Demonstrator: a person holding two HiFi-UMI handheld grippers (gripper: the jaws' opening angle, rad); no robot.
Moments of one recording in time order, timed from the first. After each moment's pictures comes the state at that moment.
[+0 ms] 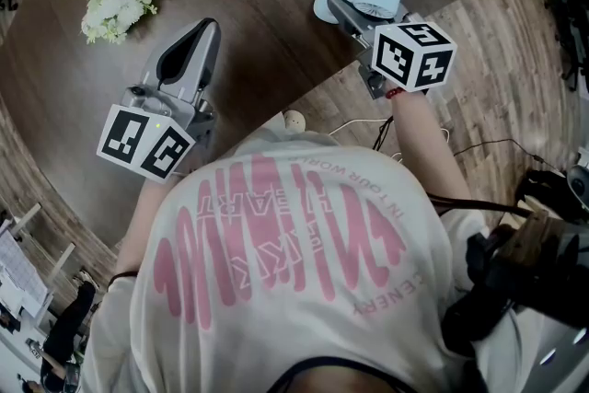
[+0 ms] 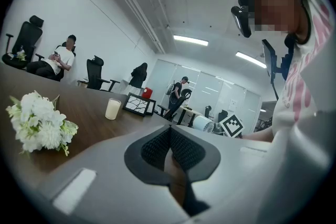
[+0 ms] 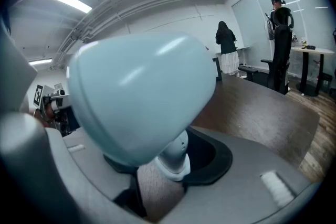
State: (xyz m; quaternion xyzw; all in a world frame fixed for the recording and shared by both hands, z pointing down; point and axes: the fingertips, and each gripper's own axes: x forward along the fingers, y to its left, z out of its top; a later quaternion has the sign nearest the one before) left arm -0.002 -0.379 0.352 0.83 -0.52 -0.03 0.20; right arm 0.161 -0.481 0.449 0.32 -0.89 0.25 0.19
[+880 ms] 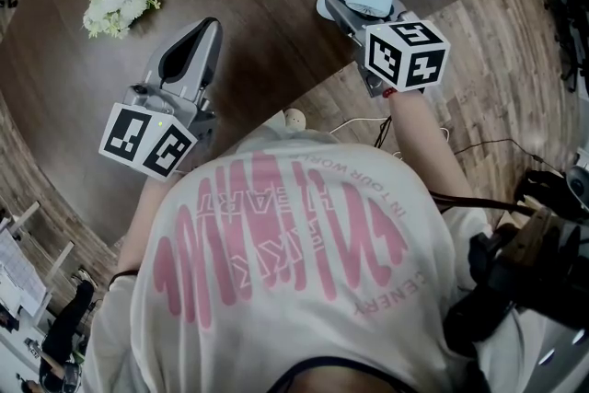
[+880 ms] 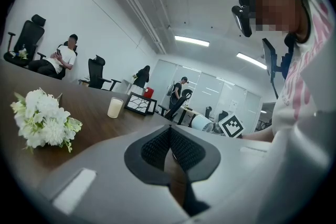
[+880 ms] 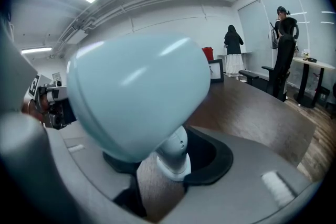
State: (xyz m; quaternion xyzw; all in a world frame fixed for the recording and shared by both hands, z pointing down) left arm -0.007 -0.371 0.356 0.83 -0.52 -0.03 0.21; right arm 0.152 -0.474 0.454 0.33 -0.89 0.22 0.22
